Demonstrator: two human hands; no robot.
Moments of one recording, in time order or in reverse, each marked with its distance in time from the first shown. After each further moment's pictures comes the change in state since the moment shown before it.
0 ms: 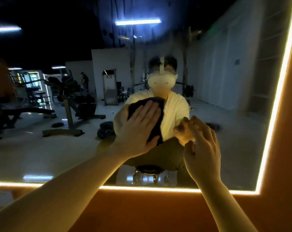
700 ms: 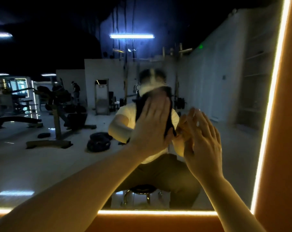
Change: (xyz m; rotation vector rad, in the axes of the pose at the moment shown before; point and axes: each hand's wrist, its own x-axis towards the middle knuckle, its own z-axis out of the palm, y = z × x) left_hand 0.087 0.012 -0.026 -0.069 -0.012 -0.162; right_hand 0.067 -0.001 -0.008 -0.202 0.020 -0.206
